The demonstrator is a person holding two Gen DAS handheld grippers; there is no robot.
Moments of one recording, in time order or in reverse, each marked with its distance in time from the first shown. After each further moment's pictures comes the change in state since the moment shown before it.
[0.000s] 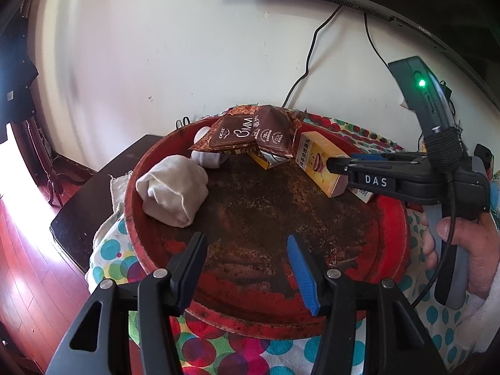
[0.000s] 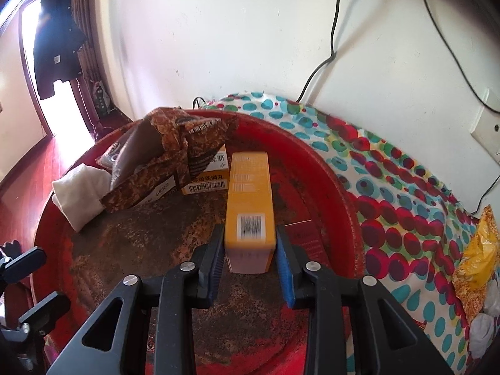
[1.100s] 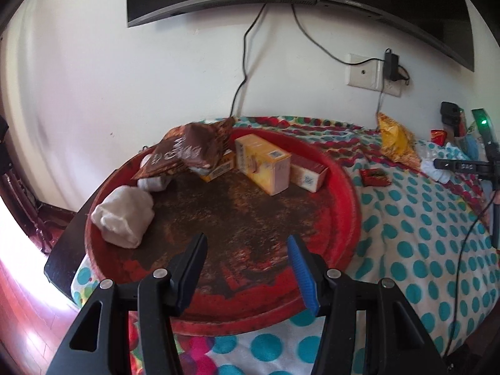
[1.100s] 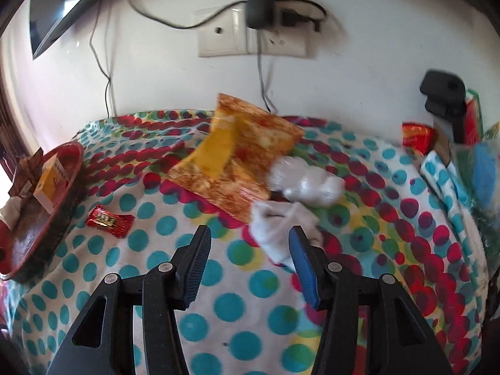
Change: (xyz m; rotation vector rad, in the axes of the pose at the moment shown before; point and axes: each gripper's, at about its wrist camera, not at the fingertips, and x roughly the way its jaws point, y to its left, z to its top) left arm -0.012 -0.062 -0.007 0.208 -0.056 -0.091; right arm -0.124 -0.265 -0.148 0.389 -0.019 -0.290
